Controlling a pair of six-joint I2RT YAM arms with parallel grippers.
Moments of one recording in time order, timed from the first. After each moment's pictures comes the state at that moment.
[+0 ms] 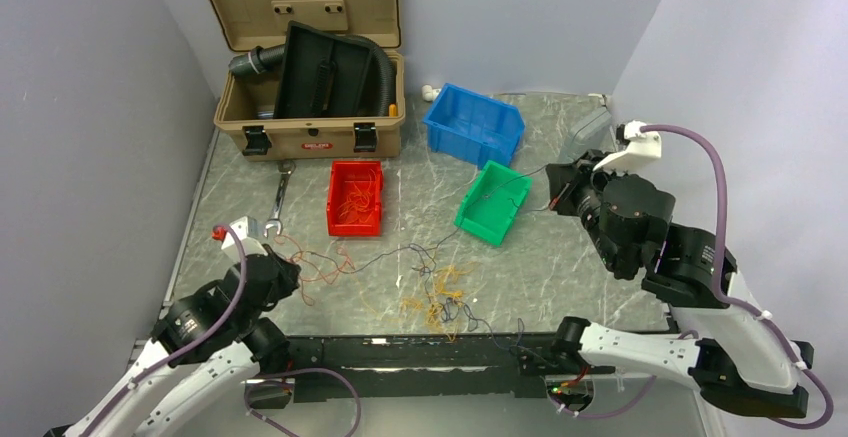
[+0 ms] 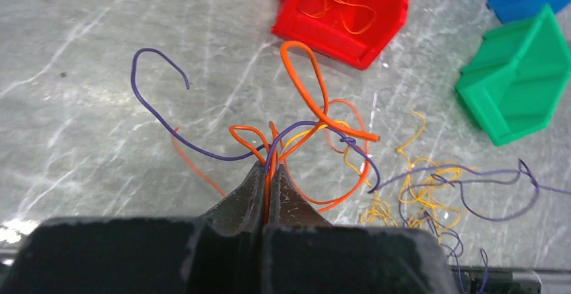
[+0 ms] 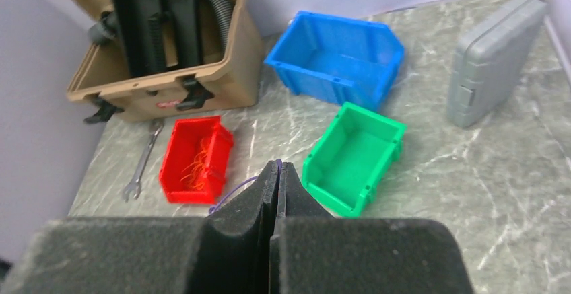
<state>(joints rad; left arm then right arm) -0.76 0.29 0.64 -1.01 -0.50 -0.97 1.02 0.83 1.45 -0.88 0.81 0.54</state>
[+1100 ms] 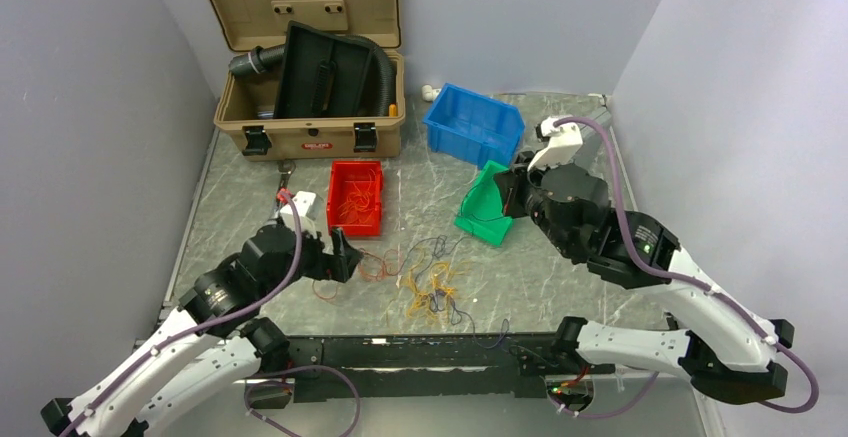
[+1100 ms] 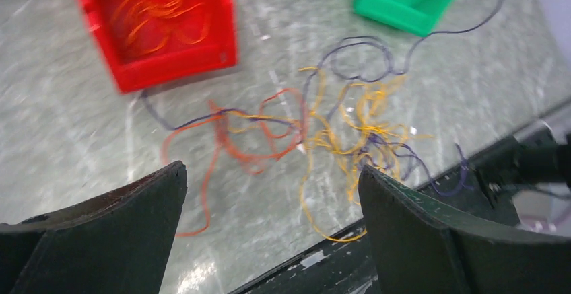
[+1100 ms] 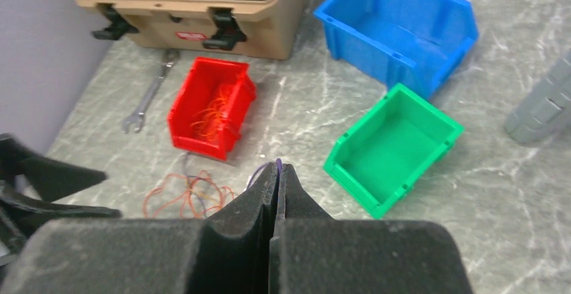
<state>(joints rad) -0.76 0.54 0.70 -0.69 -0.20 -0.52 1.02 0.95 1.37 -0.78 0.65 0.44</state>
